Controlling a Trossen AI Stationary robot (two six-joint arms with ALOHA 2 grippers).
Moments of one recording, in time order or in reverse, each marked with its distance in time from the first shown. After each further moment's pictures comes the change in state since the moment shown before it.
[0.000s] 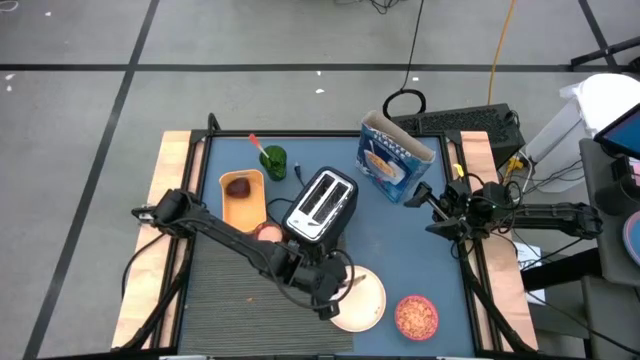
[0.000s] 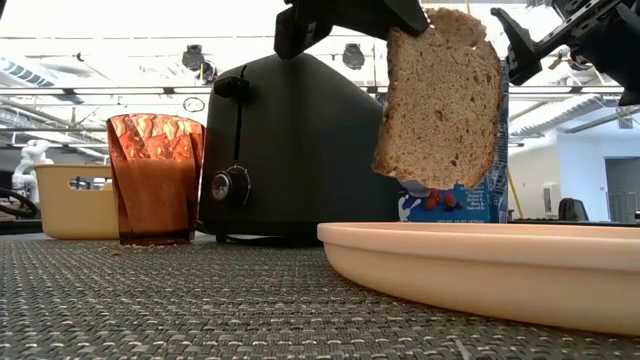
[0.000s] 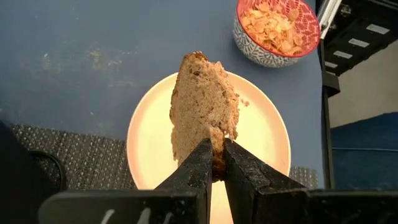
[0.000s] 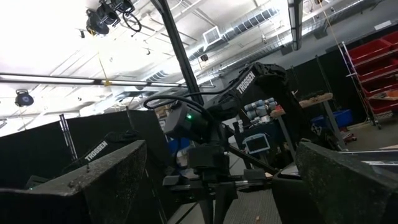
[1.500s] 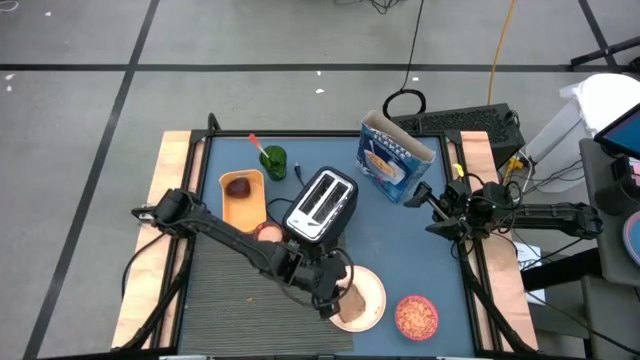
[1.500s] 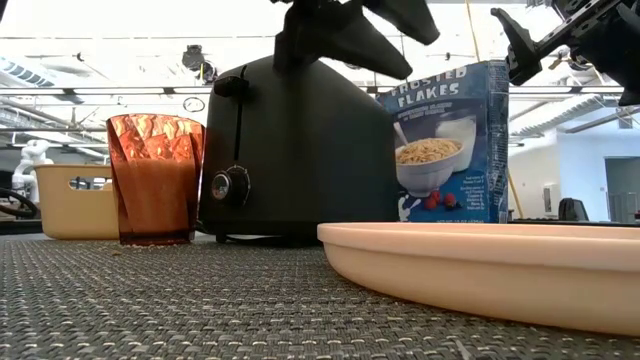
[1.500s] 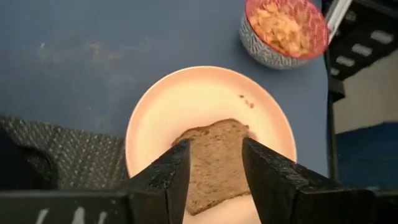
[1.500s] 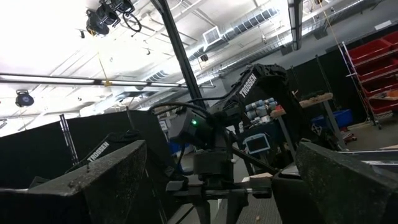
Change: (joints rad) left arm 0.013 0.000 -0.059 0.077 0.001 -0.042; right arm 0.000 0.000 0.000 0.000 0.000 0.001
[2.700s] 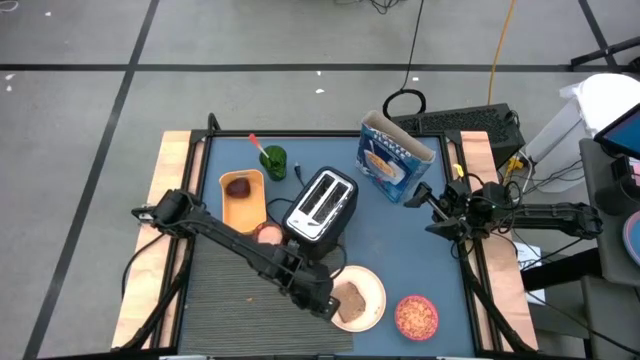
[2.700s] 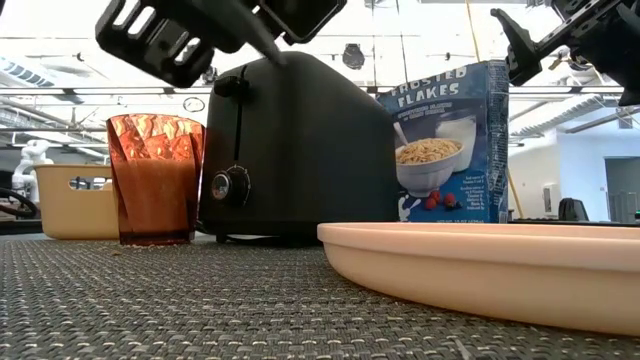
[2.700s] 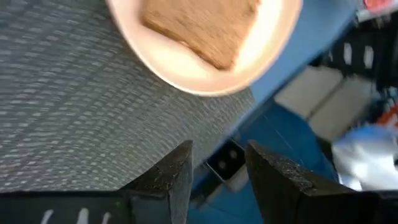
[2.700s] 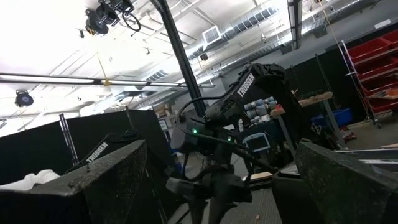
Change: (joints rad) left arm -0.022 0.000 0.000 -0.163 0.438 -0.896; right arm 0.000 0.000 0.000 -0.005 0.000 0.000
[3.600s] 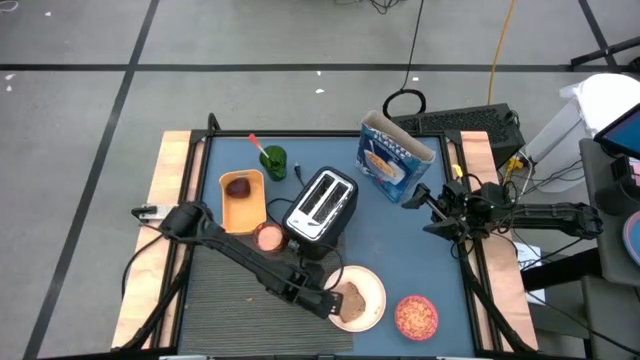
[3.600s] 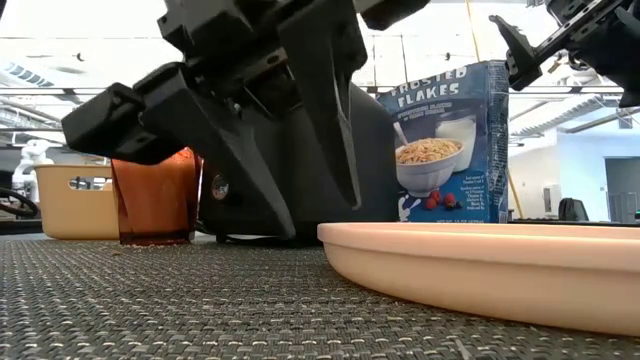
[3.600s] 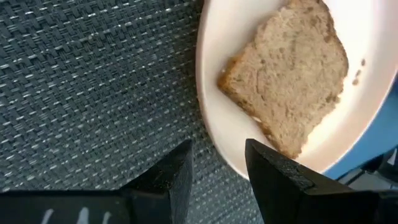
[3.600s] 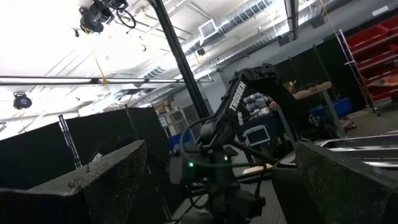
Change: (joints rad) left arm -0.044 0.143 -0.001 0.010 -0.278 -0.251; right arm 0.000 0.004 0.000 -0.024 0.000 0.027
